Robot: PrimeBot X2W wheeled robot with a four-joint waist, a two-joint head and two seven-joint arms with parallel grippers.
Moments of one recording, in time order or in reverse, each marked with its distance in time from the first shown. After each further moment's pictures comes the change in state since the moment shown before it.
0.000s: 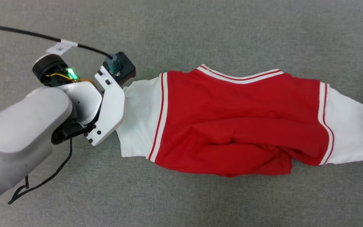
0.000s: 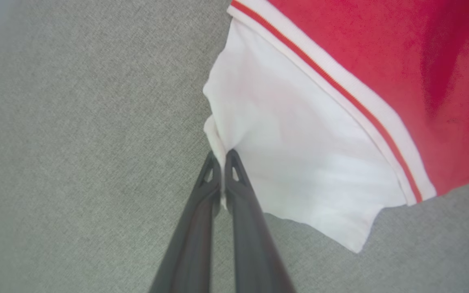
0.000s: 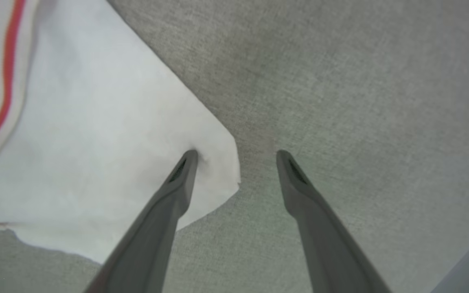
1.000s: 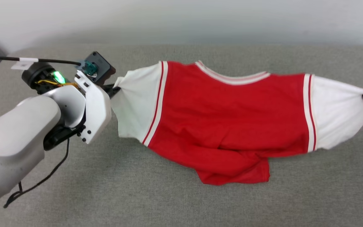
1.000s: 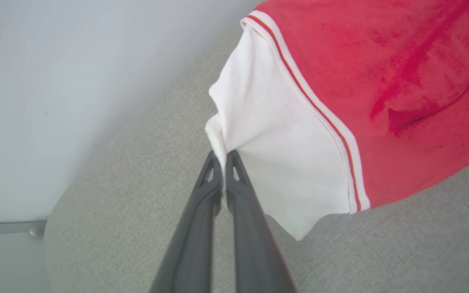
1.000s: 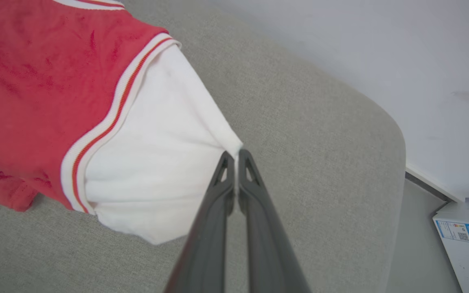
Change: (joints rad) left arm 0.068 -0.002 0.023 0.119 0.002 0.009 -0.316; right arm -0.026 -0.062 0.186 -0.039 0.043 0.000 -0.431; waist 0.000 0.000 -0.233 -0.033
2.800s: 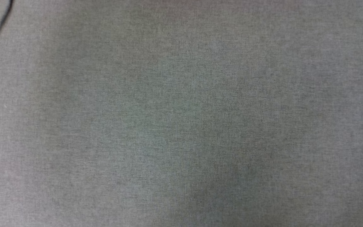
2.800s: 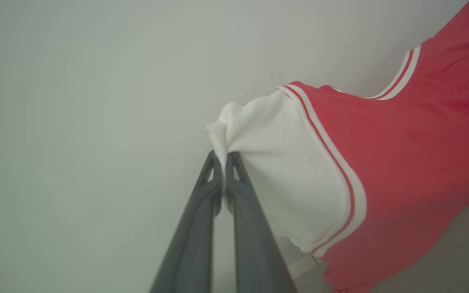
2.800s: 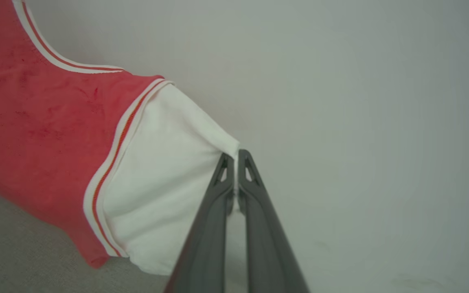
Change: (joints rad) left arm -0.595 -0.280 0.227 0.641 0.168 0.010 -0.504; right arm -0.856 0.307 0.049 0.483 -0.381 0.000 -0.402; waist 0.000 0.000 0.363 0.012
